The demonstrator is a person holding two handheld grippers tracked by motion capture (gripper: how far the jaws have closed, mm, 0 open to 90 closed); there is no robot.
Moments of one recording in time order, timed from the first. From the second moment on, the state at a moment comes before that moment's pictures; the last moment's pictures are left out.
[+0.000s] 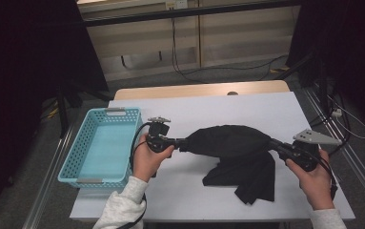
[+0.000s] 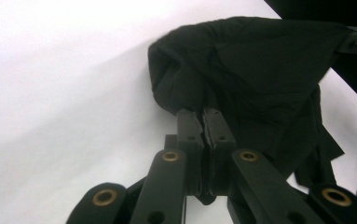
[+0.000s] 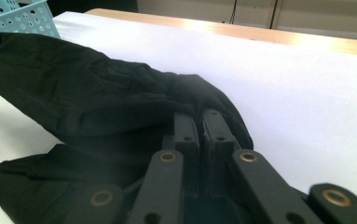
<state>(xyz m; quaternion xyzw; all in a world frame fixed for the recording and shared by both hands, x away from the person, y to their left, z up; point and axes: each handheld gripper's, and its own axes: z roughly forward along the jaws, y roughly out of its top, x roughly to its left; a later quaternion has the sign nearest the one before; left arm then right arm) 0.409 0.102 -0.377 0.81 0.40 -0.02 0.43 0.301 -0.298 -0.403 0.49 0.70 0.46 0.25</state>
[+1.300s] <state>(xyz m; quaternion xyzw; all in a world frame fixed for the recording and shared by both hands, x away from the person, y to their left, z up) 0.416 0.127 -0.351 0.80 0.42 0.01 0.43 0.317 -0.275 -0.383 0.48 0.71 0.45 0.26</state>
